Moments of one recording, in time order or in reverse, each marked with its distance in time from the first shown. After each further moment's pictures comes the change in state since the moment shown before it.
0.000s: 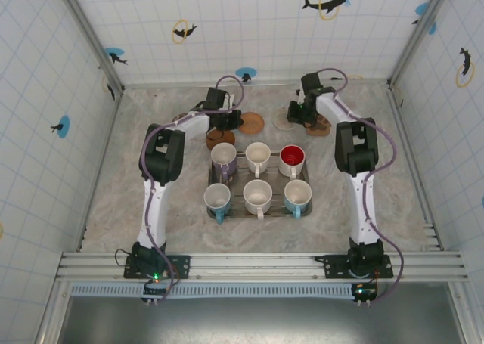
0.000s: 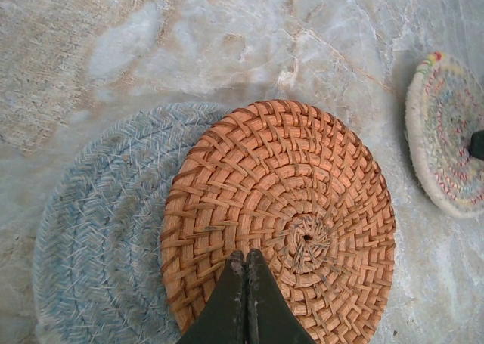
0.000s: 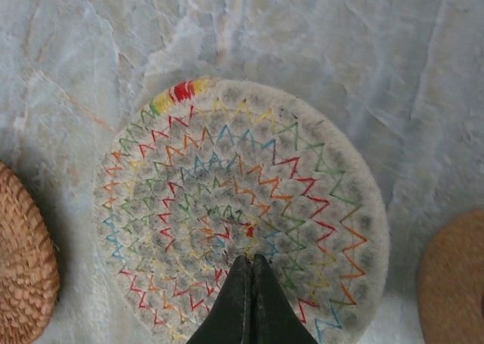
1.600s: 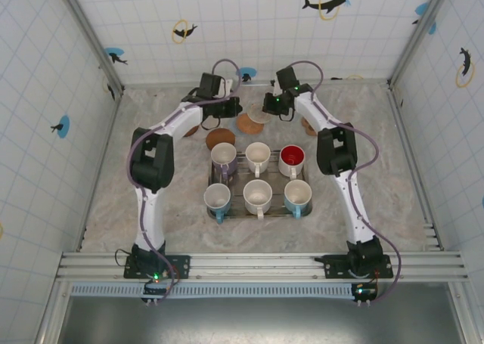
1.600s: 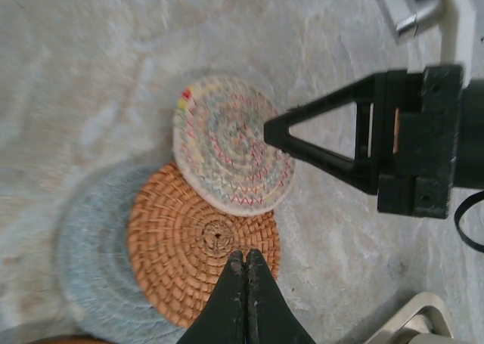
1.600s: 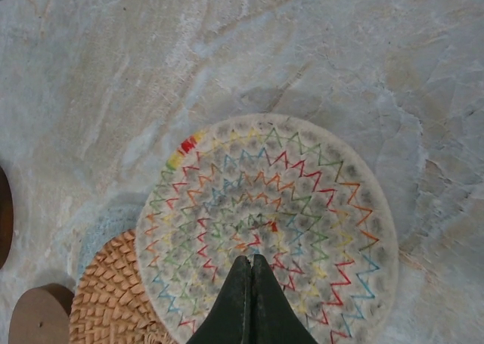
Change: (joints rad) left arm -0.004 -0.151 0.036 -0.121 0.024 0.049; right arm 0.127 0.206 0.368 0.033 -0.064 0.078
